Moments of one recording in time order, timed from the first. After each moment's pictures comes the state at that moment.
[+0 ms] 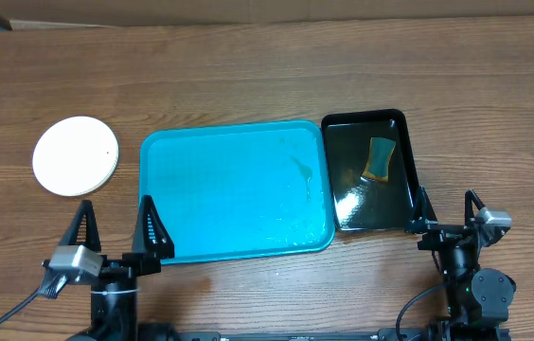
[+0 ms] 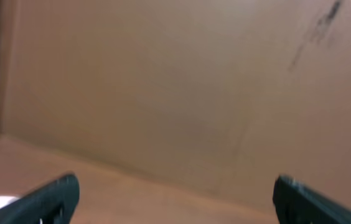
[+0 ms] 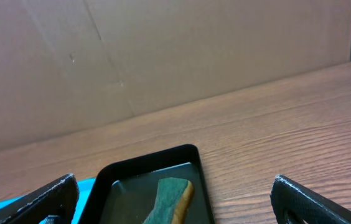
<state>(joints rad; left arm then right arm) -0.01 0.02 0.43 -0.12 -0.03 -0.36 -0.04 0.02 0.02 -0.03 -0.07 0.28</state>
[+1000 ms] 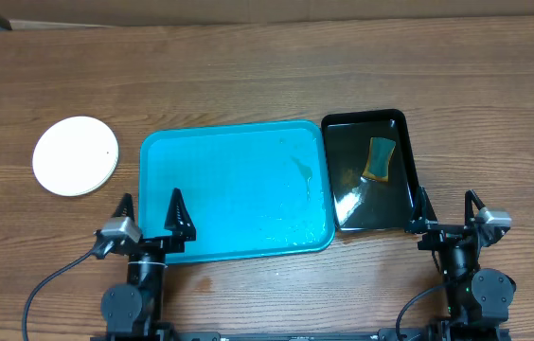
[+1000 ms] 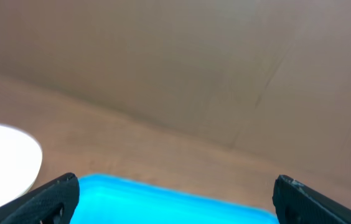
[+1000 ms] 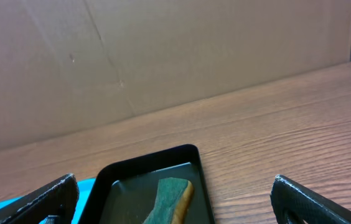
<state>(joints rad) -0.01 0.02 0.01 0.06 -0.01 -0.37 -0.04 0.02 0.02 -0.03 -0.07 0.28</state>
